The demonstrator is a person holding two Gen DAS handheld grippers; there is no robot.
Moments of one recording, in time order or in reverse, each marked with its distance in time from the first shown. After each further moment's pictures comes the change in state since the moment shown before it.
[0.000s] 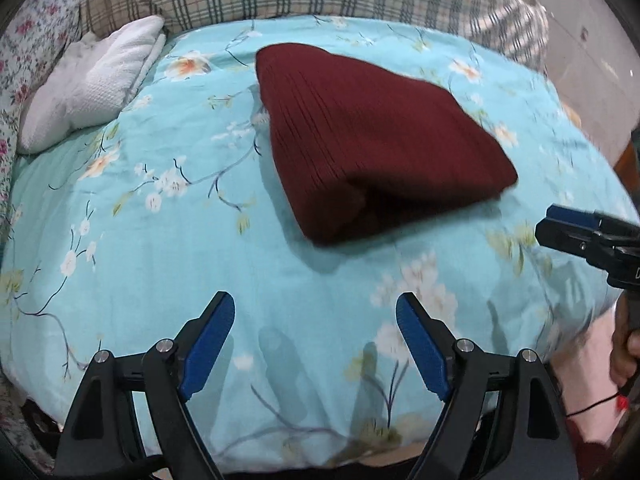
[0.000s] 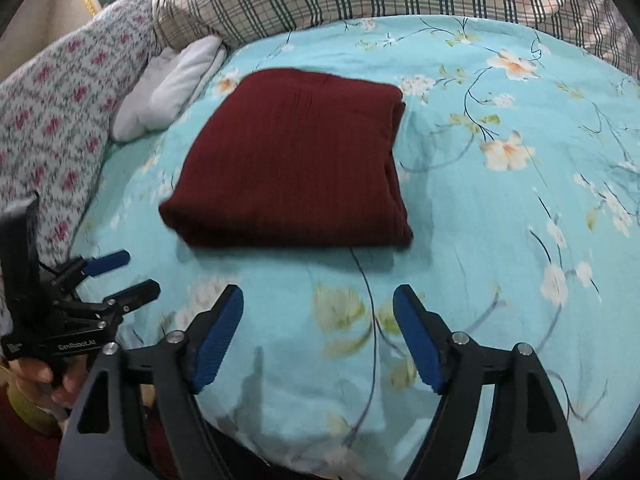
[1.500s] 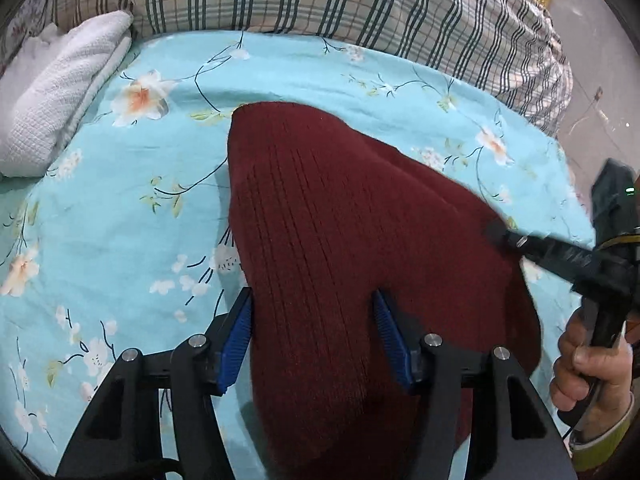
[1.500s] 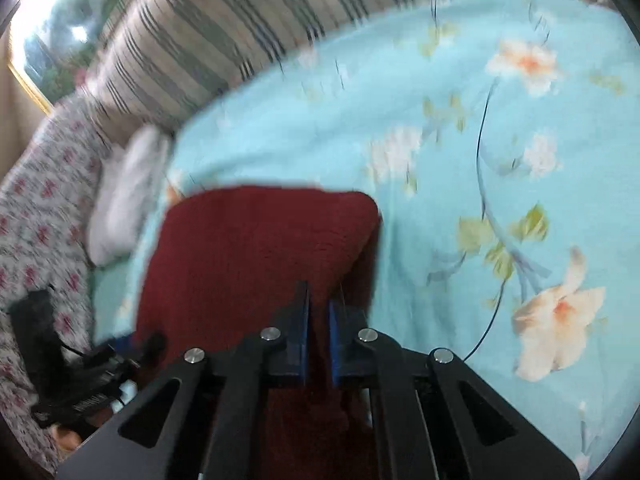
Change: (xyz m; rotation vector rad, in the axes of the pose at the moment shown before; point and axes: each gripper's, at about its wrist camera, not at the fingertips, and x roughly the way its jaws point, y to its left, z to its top) left arm 0.091 0.025 0.153 -0.137 -0.034 -0.135; right arm 0.110 -0.085 0.134 0.280 -0.023 0.110
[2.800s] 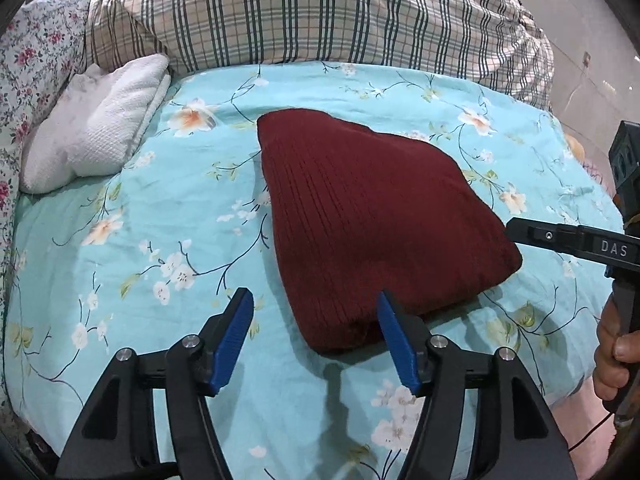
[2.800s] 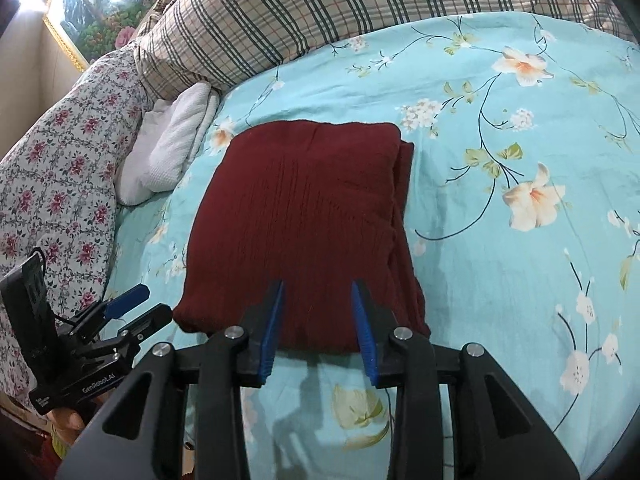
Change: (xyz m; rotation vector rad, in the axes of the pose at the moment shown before) left arm -0.098 -0.021 -0.090 0.103 -0.093 0.136; right arm -0.089 0.054 -0.087 -0.116 -0.033 0.022
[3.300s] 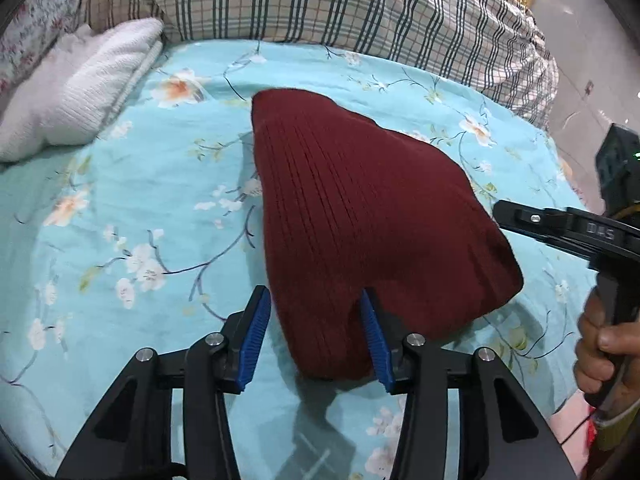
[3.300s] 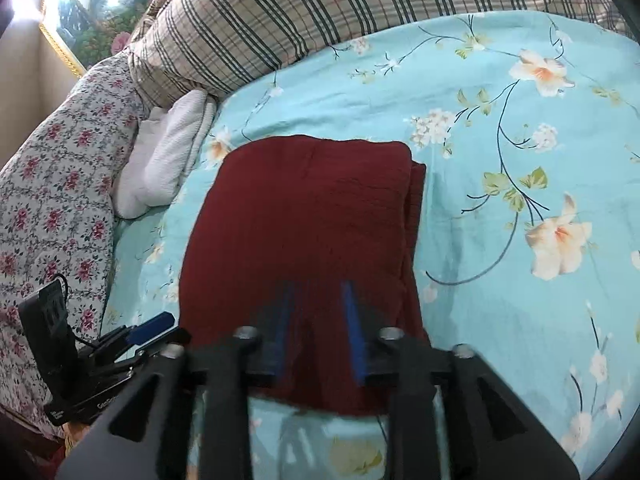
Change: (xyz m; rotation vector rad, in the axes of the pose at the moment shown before) left arm 0.036 0.019 0.014 -0.078 0.037 -0.090; right arm 0.024 -0.004 0.032 0.011 -0.003 0.021
